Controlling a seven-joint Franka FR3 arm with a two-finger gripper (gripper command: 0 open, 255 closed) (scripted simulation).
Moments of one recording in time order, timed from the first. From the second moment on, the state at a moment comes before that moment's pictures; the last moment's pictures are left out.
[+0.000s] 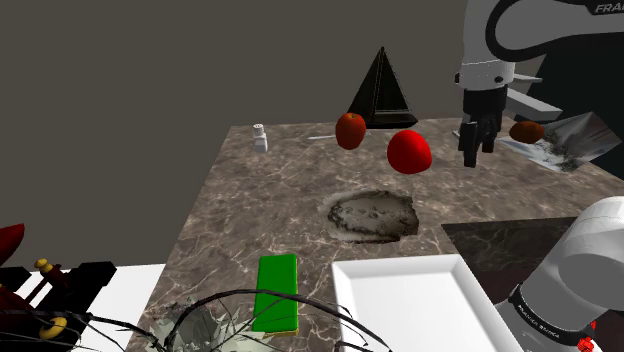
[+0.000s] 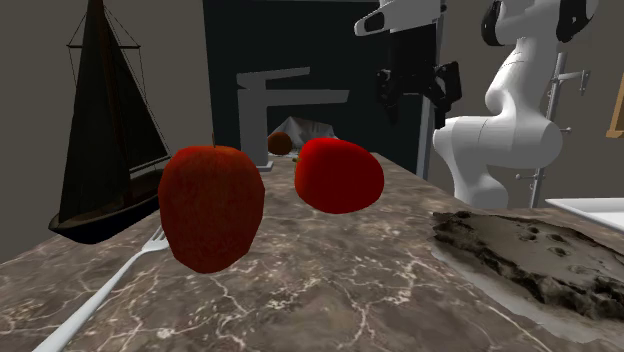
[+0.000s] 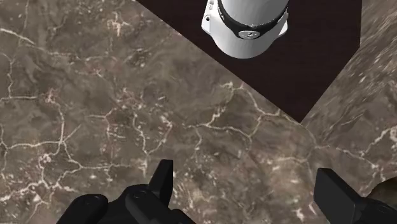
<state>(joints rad) 0.00 -0.75 -0.05 -2.44 -0.07 1.43 -0.06</state>
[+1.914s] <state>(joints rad) 0.01 -0.02 0.01 -1.76 -0.05 1.92 0.12</state>
